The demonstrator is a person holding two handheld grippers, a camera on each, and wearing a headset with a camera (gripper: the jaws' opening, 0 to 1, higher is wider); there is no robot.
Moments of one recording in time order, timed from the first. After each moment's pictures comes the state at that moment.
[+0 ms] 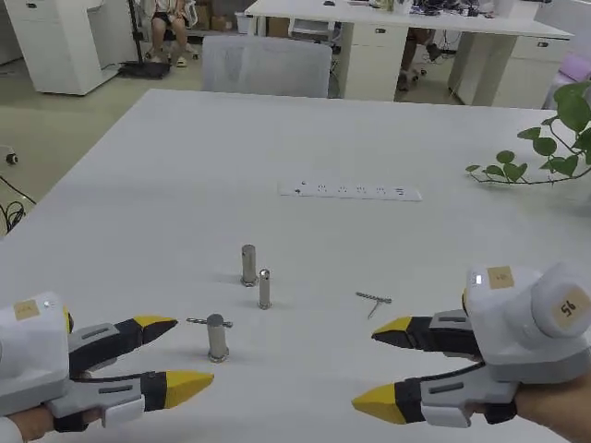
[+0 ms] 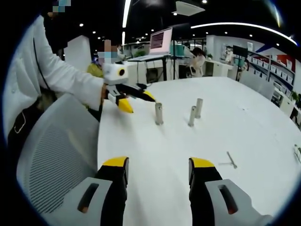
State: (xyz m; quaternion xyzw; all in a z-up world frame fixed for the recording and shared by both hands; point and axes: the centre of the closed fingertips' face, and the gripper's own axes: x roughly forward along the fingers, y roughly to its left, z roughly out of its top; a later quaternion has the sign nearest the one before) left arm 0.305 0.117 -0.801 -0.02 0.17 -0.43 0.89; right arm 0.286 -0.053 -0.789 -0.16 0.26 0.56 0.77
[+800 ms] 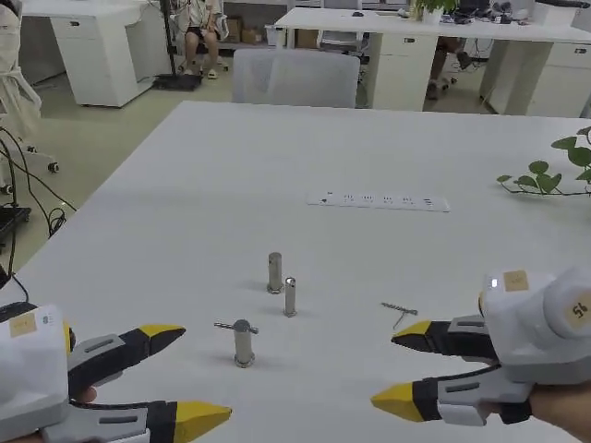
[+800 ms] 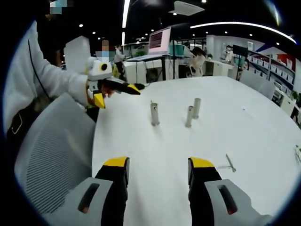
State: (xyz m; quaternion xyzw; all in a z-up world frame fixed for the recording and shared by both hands) left arm 0.273 0.117 -0.775 -0.03 0.16 -0.42 0.89; right arm 0.304 -0.047 -0.794 -0.16 0.26 0.57 0.77
